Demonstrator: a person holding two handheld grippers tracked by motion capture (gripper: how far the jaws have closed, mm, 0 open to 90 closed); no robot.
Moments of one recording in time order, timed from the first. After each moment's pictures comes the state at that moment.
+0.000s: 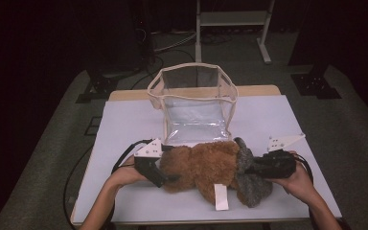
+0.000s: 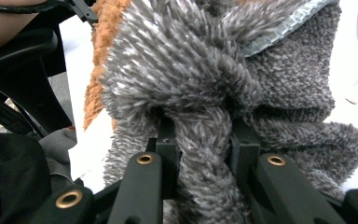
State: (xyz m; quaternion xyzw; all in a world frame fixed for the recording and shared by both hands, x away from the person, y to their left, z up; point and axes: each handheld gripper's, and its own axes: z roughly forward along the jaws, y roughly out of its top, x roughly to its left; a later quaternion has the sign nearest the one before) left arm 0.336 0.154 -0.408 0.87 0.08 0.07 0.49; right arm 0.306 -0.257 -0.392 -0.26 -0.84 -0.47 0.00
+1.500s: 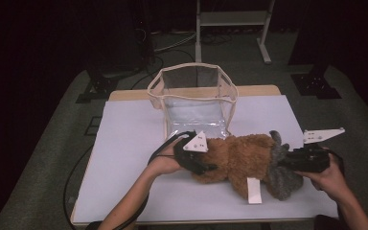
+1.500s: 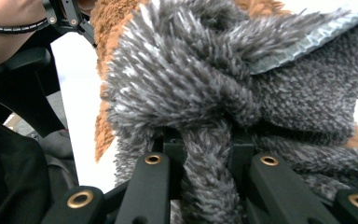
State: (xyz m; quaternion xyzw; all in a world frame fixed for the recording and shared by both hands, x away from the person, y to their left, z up) left arm 0.342 0.046 -0.375 0.89 0.02 0.11 0.43; right arm 0.312 -0.337 -0.384 -0.30 -0.82 -0.49 0.00
